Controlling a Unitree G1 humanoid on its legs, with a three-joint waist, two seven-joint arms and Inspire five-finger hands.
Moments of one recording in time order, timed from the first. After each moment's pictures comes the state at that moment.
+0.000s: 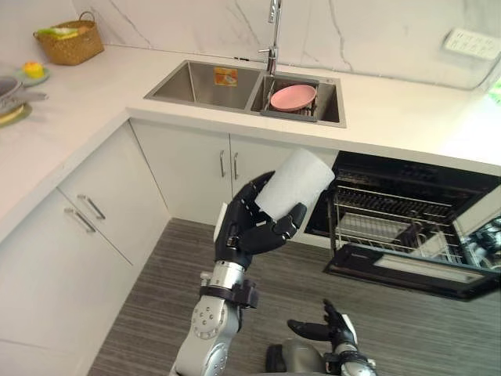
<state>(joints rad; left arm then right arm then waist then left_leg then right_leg) 0.18 0.00 -0.44 -0.19 -0.29 -0.16 0.15 0.21 -0.08 0.02 0.70 0.05 -0.07 -0.11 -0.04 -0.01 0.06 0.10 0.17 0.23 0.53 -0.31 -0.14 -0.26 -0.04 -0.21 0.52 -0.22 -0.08</state>
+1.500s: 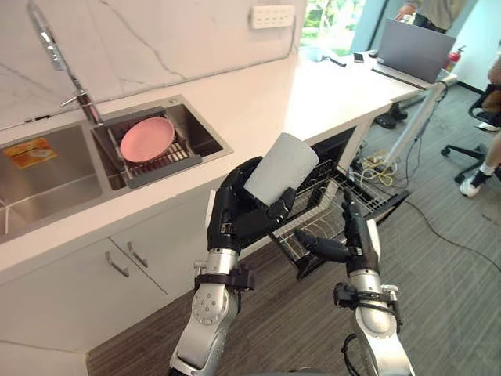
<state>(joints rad) 0.09 0.01 -0.38 -0.24 -0.16 -0.19 0.27 0.22 -0.12 0.05 -0.16 -0.02 -0.14 -0.18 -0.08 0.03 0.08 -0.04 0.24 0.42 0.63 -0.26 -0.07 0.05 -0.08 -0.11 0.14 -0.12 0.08</state>
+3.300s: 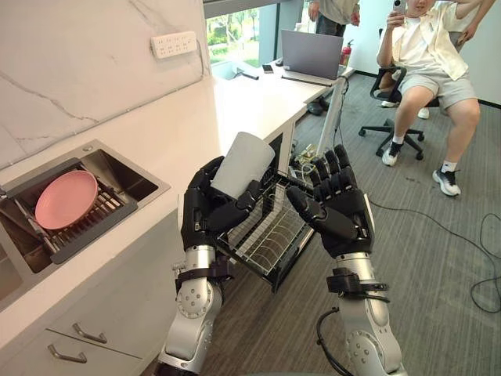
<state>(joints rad) 0.08 0.03 -0.27 -0.19 -0.16 -0.20 0.35 0.19 -0.07 0.21 -0.30 0.62 -0.24 0.02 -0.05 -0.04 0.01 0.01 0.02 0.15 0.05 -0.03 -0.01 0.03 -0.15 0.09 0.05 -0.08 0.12</state>
